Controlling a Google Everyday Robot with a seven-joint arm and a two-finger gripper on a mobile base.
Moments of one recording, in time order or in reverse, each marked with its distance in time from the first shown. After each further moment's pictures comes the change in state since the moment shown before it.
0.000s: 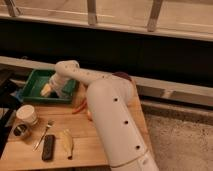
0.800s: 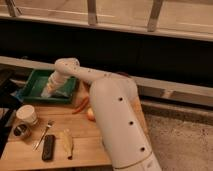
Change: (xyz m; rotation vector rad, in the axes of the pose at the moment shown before) arm 0.001 0.014 -0.036 -0.015 -0.011 -0.076
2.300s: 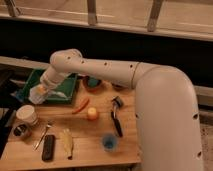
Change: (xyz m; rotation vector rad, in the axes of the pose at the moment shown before) arm 0.041 0.134 -0.133 -0.066 -0.028 -0.284
